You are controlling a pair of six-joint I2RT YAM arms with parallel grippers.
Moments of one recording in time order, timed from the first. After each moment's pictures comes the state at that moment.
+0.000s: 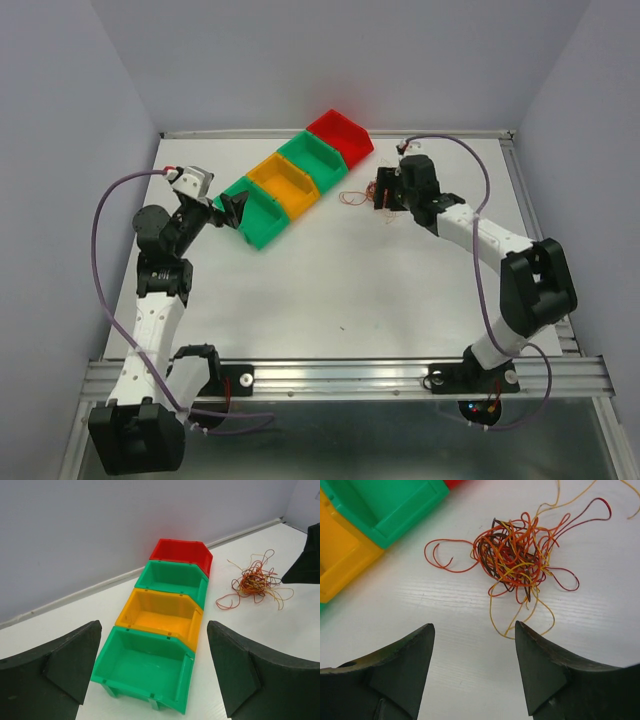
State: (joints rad) left arm 0.04 0.84 0.67 0.27 0.53 0.02; right arm 0.39 1.60 1.12 -0.08 0.11 0.32
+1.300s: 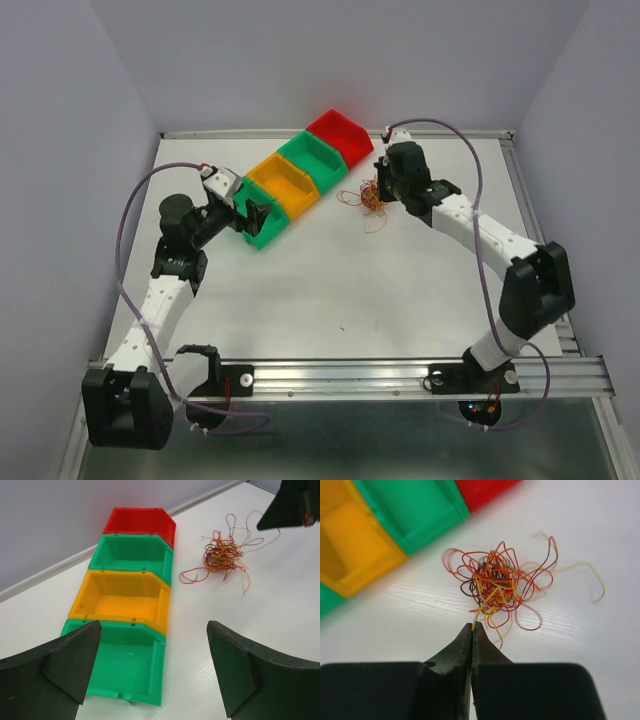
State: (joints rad) left arm -0.06 0.98 0.68 0.25 0.59 0.08; right arm 0.49 1.67 1.32 -0.27 0.24 0.19
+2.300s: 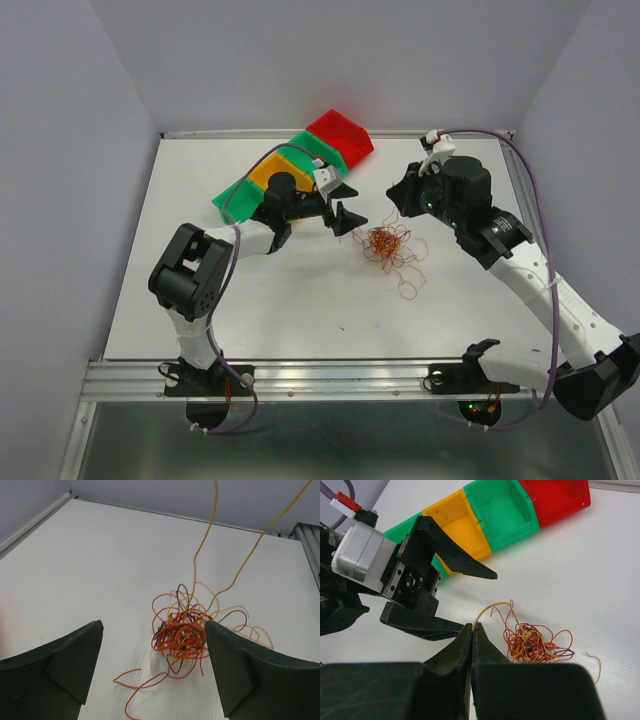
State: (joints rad) left arm -0.52 1.79 0.98 0.80 0.83 -0.05; right arm 0.53 1.14 1.21 -0.37 -0.05 0.29
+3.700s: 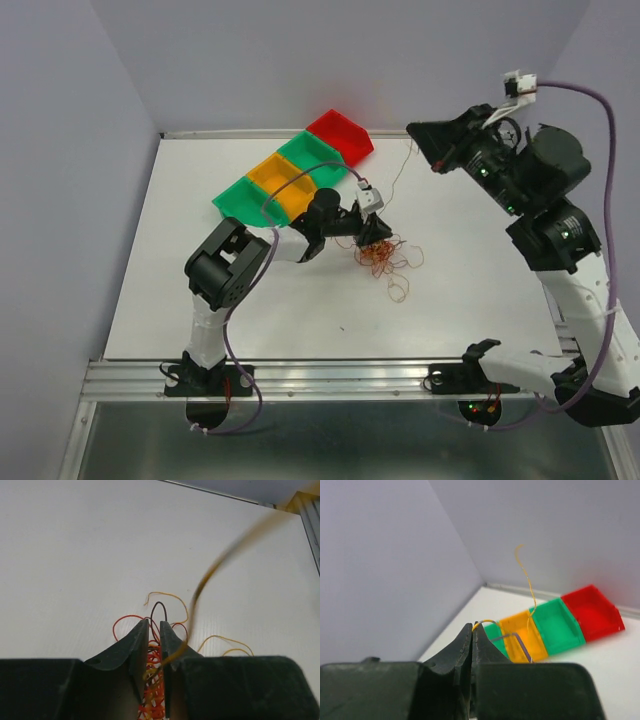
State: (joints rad) left arm -0.72 1.99 1.10 0.73 0.69 -0.03; right arm 0.53 1.10 1.56 -0.33 -0.13 0.42
